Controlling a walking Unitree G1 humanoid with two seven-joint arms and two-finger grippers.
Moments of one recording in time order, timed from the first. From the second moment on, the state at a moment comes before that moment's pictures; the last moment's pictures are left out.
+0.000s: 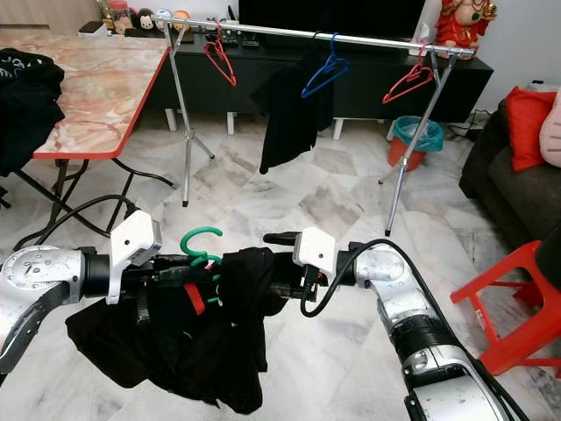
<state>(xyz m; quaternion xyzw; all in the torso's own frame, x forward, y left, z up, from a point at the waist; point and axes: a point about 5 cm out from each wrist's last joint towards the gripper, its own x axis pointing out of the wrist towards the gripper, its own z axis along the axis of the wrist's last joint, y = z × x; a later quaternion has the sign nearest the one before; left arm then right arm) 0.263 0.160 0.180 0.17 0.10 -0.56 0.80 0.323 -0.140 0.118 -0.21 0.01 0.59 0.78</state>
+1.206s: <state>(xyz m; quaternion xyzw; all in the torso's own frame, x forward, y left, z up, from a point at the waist) 0.269 0.244 0.070 0.12 0.08 -0.06 0.99 0.328 -0.199 0.057 -0.08 0.07 0.05 0.99</state>
